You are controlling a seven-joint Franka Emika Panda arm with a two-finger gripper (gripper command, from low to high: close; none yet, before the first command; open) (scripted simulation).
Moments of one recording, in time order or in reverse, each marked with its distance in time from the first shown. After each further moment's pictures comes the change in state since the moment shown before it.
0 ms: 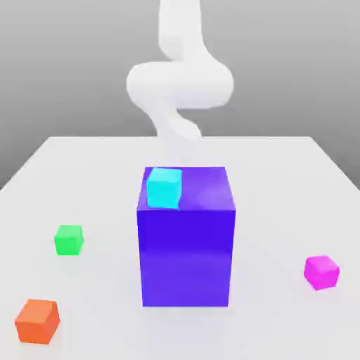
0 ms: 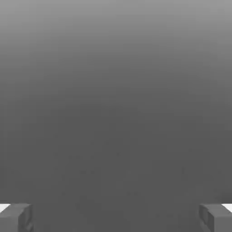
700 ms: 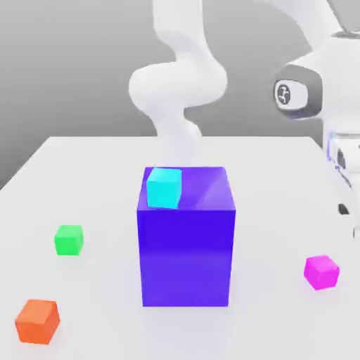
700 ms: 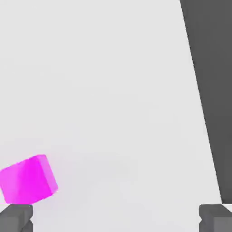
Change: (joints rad) arm 0.520 0.756 0.110 -0.274 0.026 0.394 -0.867
